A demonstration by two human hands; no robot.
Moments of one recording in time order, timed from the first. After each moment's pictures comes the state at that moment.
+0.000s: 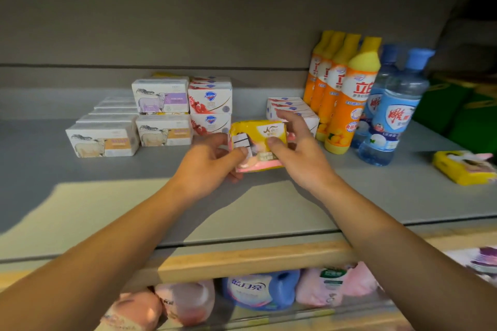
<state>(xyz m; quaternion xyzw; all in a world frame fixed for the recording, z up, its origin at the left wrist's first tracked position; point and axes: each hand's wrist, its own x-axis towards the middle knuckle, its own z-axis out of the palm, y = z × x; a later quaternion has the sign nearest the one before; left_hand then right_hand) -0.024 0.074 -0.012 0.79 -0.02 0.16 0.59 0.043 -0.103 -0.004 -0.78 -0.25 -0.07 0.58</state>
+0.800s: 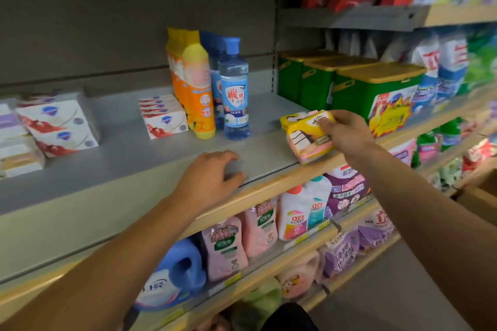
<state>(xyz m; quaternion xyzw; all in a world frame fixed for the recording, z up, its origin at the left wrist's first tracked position) -0.004 -0.148 -0.028 0.95 -0.19 0.11 0.22 0.037 -0.437 -0.001 -0.79 0.11 -0.20 0.56</state>
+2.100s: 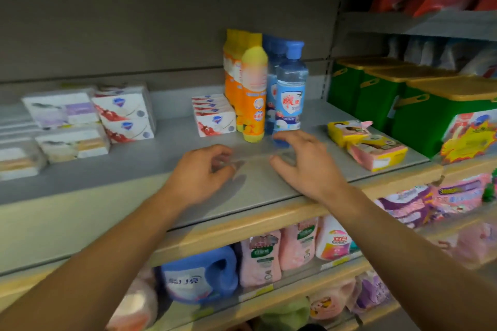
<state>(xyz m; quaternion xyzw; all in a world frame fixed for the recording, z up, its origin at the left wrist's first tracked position) -0.001 -0.053 -0.016 0.93 -0.10 0.13 0.34 0.023 -0.286 -0.010 -0.92 -0.20 -0.20 0.26</state>
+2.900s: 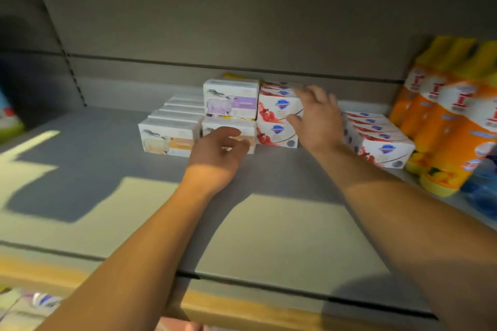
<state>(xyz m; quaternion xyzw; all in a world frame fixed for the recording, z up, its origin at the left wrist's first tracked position) -0.009 0.173 -0.021 0.81 0.19 0.28 0.49 0.162 0.032 0.009 -0.89 -0.29 -0.29 0.21</state>
